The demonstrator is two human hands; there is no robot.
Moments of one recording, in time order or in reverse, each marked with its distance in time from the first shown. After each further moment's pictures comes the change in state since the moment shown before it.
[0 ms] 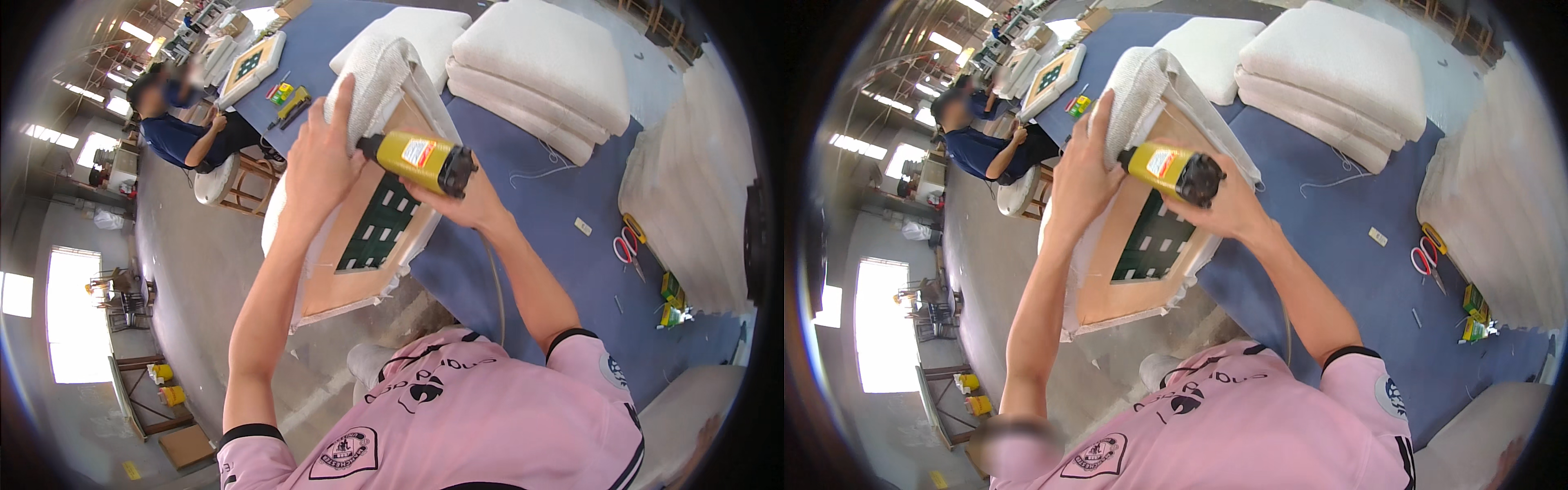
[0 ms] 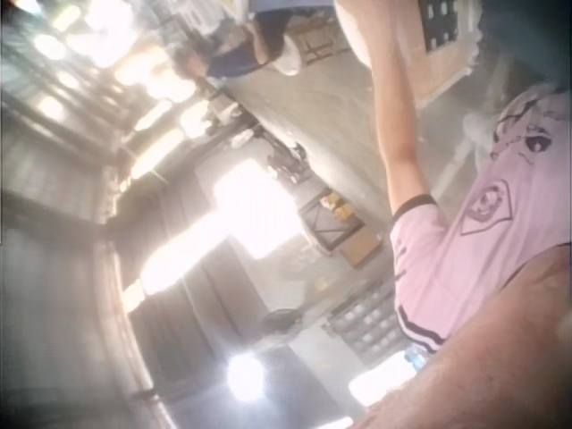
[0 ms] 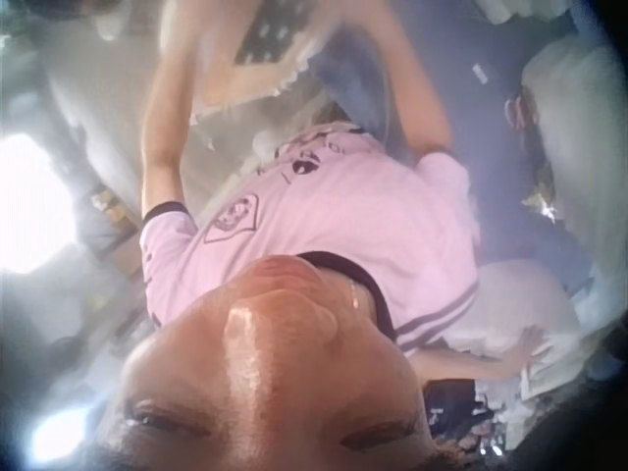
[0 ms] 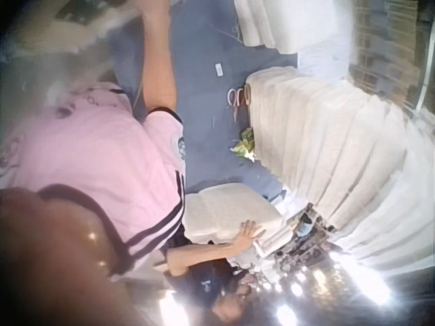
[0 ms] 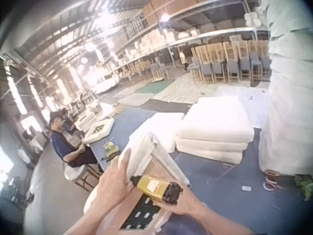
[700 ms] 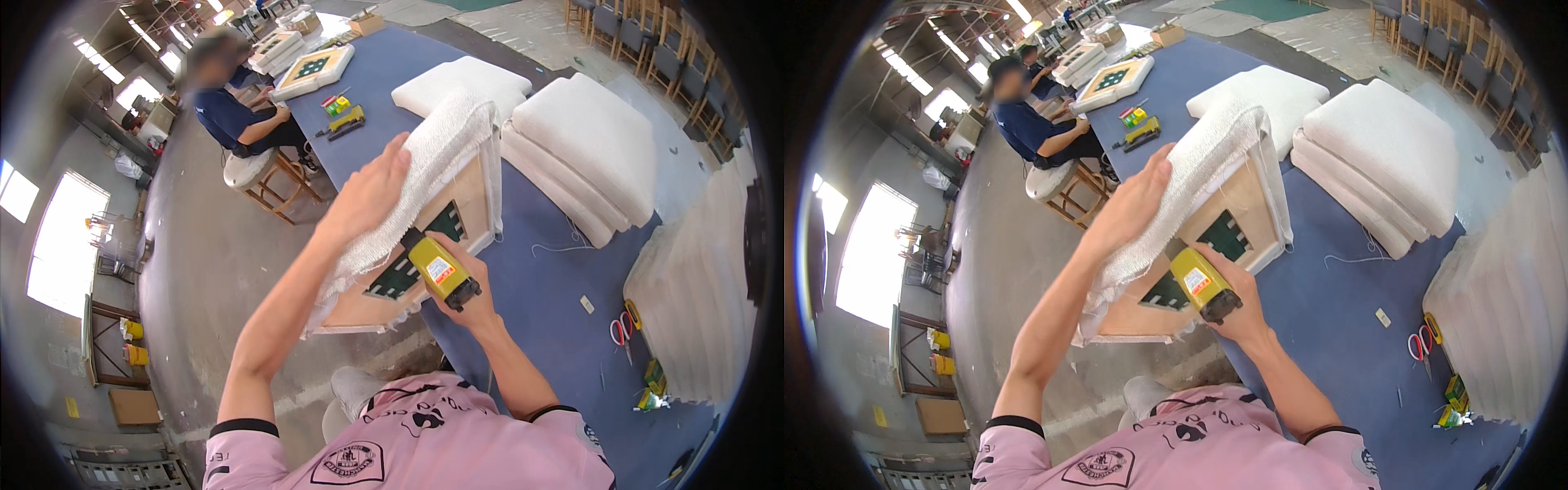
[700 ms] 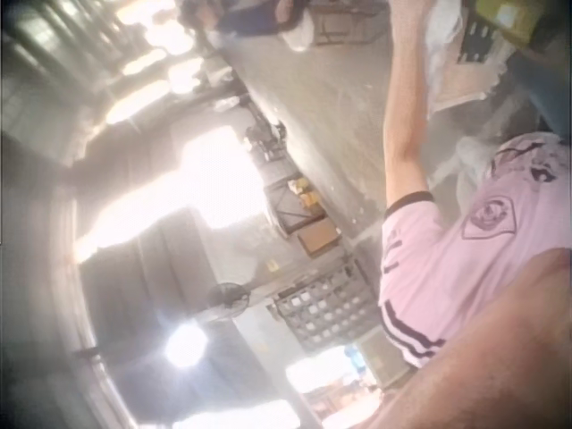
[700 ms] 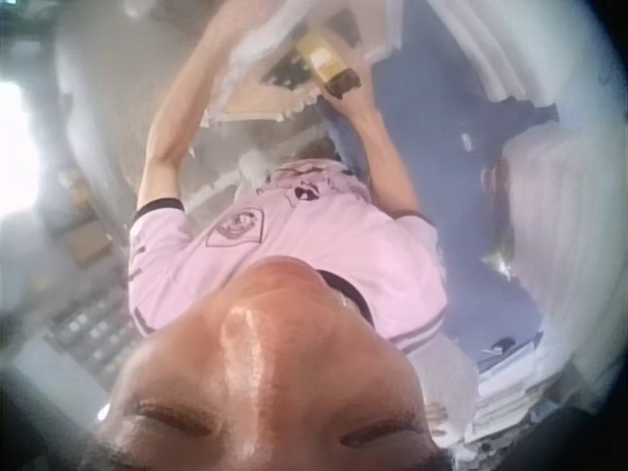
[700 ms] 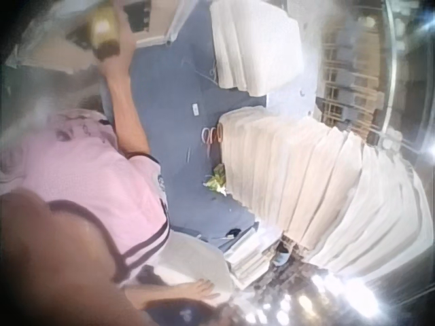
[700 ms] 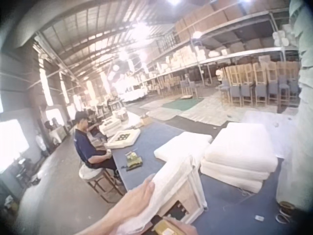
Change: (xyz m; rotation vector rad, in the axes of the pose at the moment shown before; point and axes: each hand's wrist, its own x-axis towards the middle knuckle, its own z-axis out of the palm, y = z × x) left_hand -0.006 -0.035 -0.013 -0.389 -0.195 -0.255; right_hand -0.047 -0.008 0.056 -0.084 -0.070 -0.040
